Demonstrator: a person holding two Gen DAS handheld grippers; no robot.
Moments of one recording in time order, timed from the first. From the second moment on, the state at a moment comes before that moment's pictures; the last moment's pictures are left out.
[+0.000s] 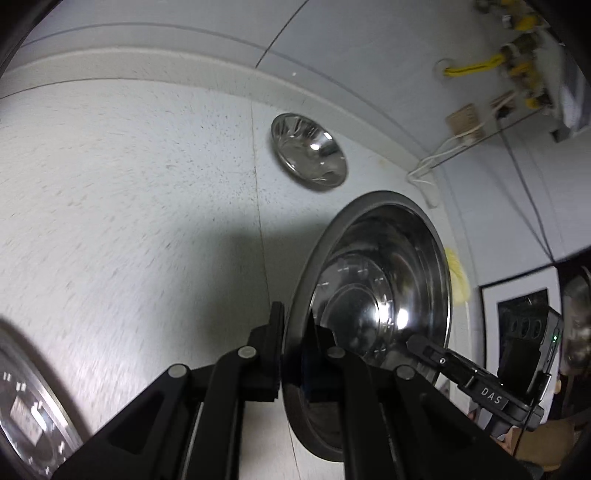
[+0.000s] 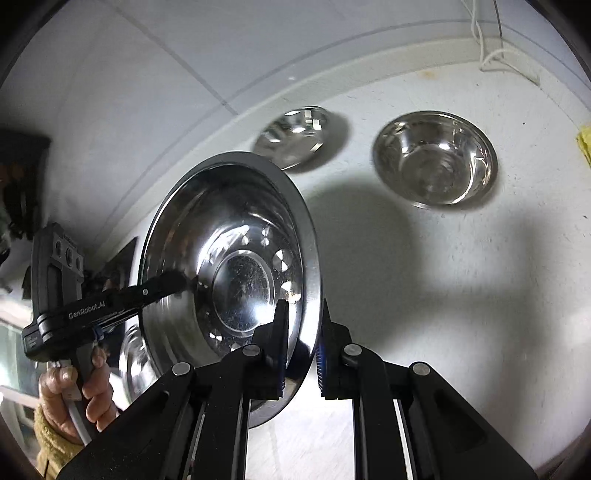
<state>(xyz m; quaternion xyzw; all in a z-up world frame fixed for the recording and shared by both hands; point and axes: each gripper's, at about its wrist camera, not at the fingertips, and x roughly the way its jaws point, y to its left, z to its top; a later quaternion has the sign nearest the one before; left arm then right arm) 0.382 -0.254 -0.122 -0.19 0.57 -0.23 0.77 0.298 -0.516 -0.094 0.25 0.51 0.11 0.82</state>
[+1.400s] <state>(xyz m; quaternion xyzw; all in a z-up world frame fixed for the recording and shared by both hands) 0.282 -0.214 -0.195 -0.17 0.61 -0.18 0.75 0.219 -0.482 -0.150 0.27 0.57 0.13 0.77</state>
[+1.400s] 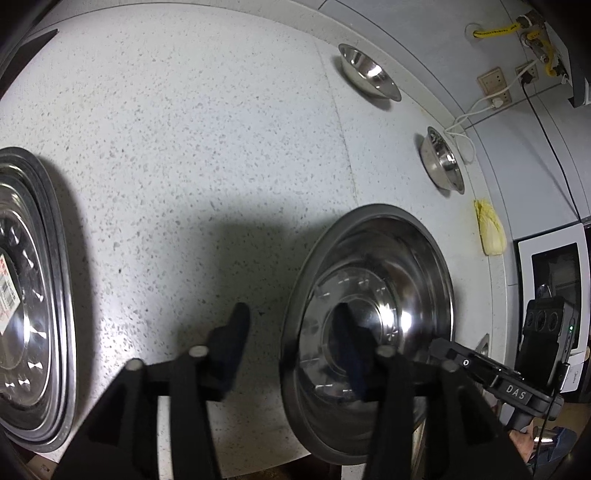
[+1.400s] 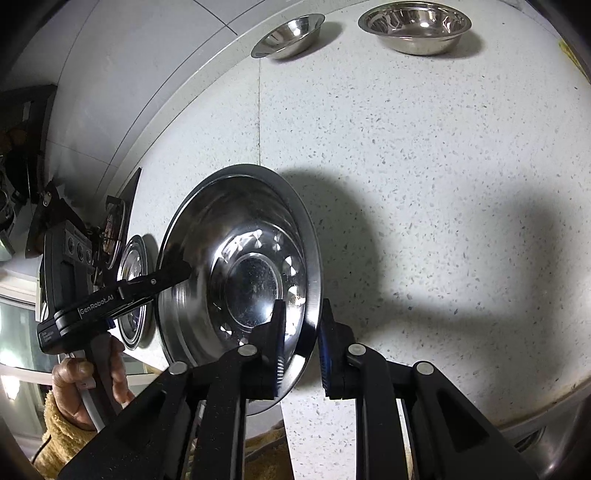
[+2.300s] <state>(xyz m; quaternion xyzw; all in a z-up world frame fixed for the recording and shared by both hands) 0.366 -0.313 -0.130 -0.15 0.59 -0.21 0.76 0.266 -0.654 -0.094 0.33 0.47 0.03 0.82</state>
